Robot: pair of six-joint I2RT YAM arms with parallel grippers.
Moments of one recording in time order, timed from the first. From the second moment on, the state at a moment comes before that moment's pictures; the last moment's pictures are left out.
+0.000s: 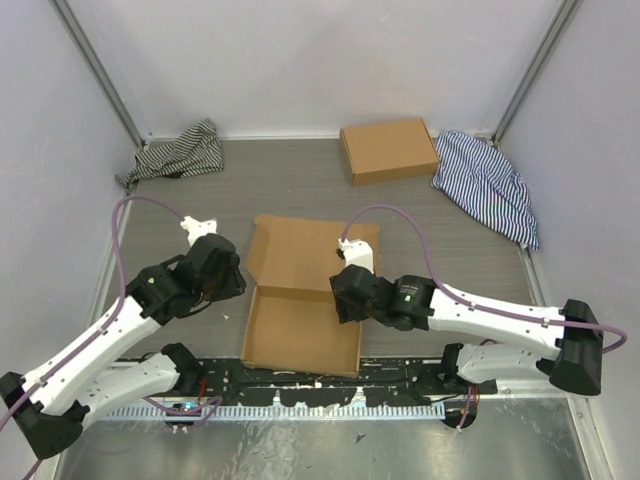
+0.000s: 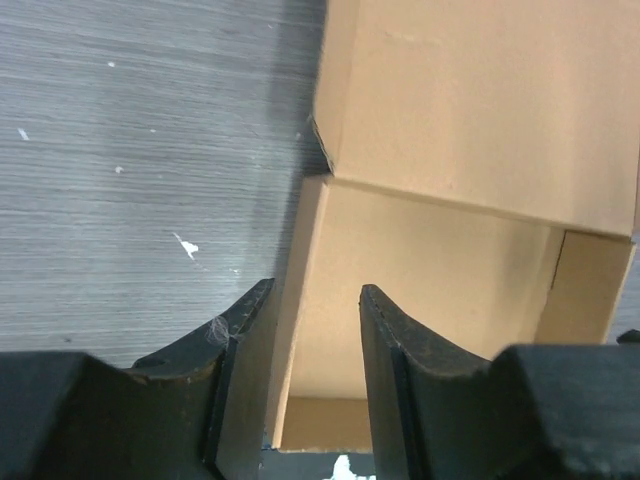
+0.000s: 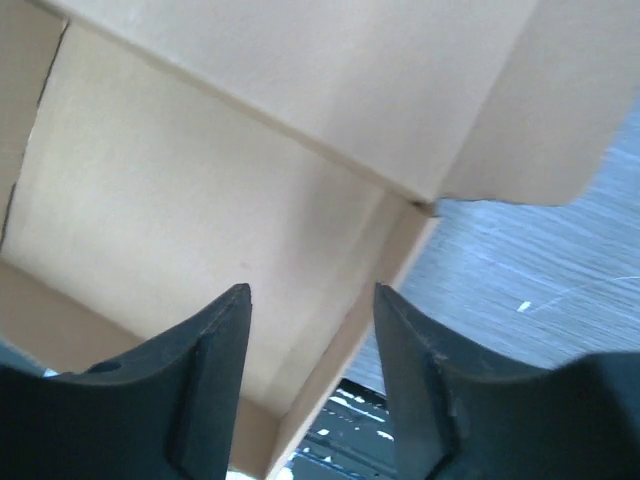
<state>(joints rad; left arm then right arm) -0.77 0.88 0.89 -0.94 -0.32 -0.84 1.16 1.15 0.87 -0.66 0.36 0.69</state>
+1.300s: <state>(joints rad) -0.31 1.75 1.39 -0.70 0.06 -0.51 0.35 1.58 1.12 -0.51 -0.10 0.44</state>
